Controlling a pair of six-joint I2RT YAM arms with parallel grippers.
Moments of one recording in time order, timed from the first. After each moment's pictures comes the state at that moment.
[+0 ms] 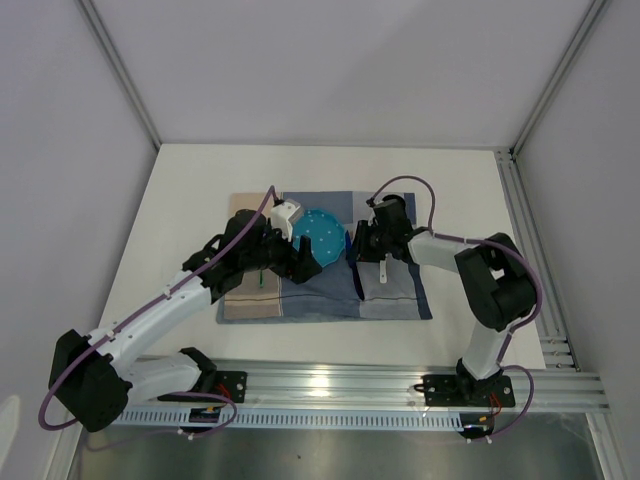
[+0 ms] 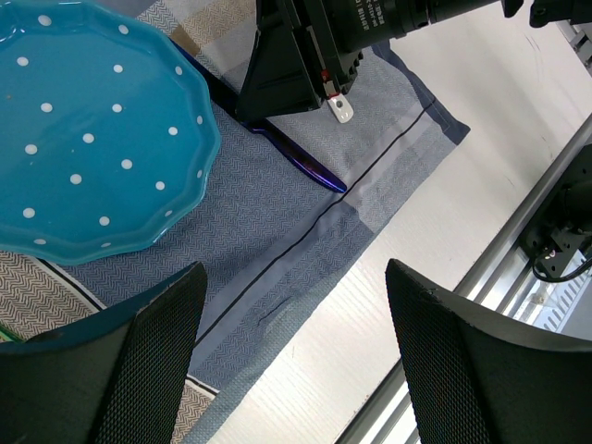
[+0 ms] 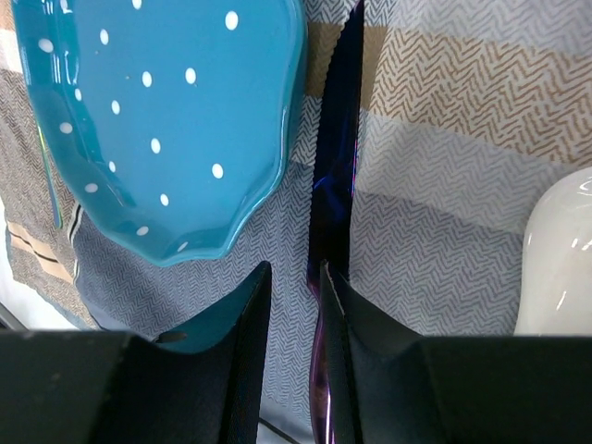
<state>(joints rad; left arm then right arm) -0.62 1.11 0.83 -0.27 0.31 -0.22 0.51 1.80 0.99 -0.01 -0.29 0.56</state>
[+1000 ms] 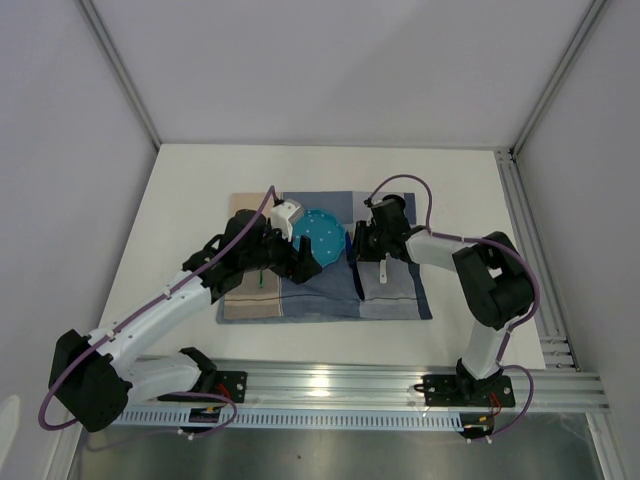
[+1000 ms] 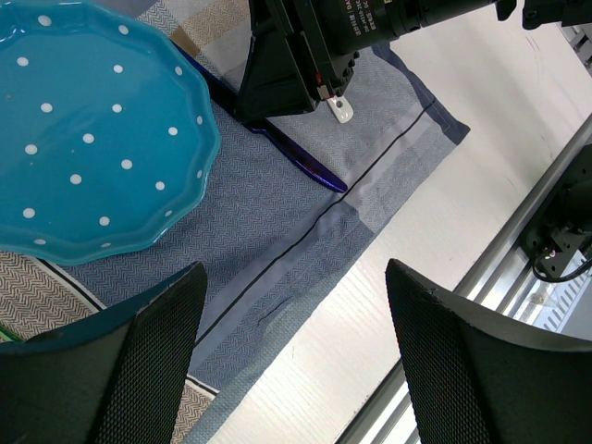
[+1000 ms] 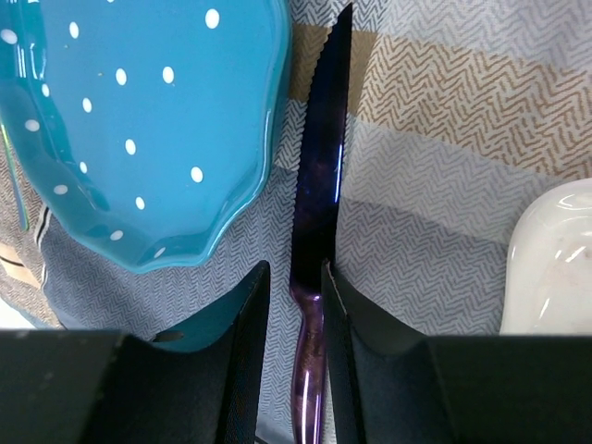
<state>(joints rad) -0.62 1.11 0.83 -0.27 0.31 -0.22 0.52 1.82 1.01 -0.03 -0.25 0.51</state>
